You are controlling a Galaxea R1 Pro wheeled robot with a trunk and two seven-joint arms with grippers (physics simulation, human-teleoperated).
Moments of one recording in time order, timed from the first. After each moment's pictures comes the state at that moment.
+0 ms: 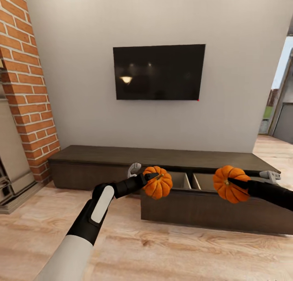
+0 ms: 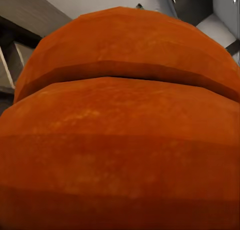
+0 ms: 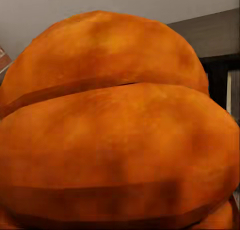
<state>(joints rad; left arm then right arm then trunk) -0.65 -0.15 -0.11 -1.07 0.71 0.78 -0.39 -0.43 -0.30 -0.56 -1.61 0.04 1.04 1.01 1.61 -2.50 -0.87</state>
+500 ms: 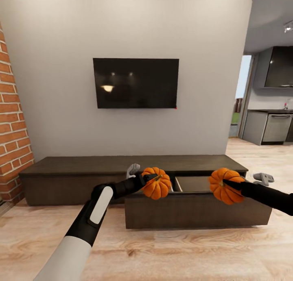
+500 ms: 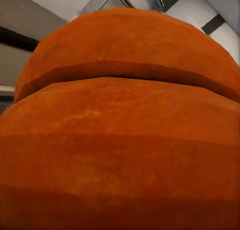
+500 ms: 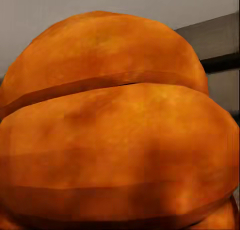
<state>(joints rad) -0.64 -0.14 -0.11 -1.08 0.71 0.78 -0.38 -0.43 -0.24 -0.54 -1.61 0.04 1.04 0.91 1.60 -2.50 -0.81</state>
